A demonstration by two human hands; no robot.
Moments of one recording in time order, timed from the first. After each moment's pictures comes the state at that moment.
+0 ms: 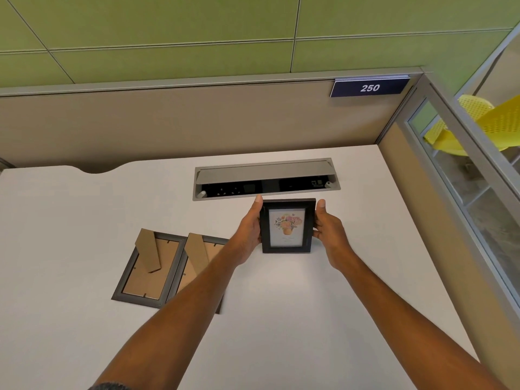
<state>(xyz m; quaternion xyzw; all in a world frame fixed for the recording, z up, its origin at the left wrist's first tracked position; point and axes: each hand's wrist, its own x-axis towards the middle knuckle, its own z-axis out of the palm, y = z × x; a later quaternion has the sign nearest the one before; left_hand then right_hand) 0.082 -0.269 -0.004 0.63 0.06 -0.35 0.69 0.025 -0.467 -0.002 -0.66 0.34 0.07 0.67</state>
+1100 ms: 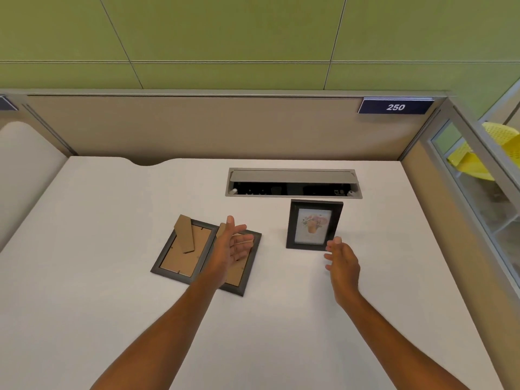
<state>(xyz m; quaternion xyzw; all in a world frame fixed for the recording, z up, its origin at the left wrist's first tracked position) 0.018 -0.132 -0.006 0.64 0.16 -0.23 0.71 -0.063 -0.407 -0.020 -0.68 0.37 -0.07 0.63</state>
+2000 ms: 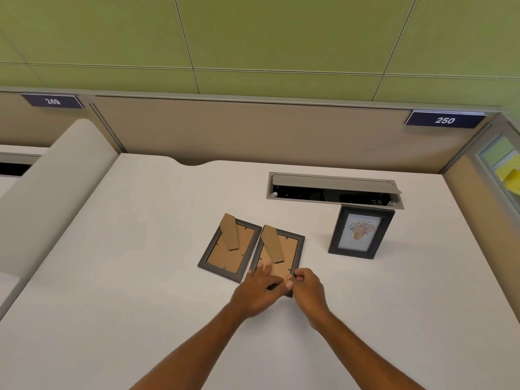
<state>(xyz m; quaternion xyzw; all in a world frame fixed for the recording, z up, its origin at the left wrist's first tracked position) -0.055 -0.057 -0.038 0.90 -0.11 -0.30 0.30 -0.074 -0.225 -0.048 -0.79 0.27 0.13 0.53</state>
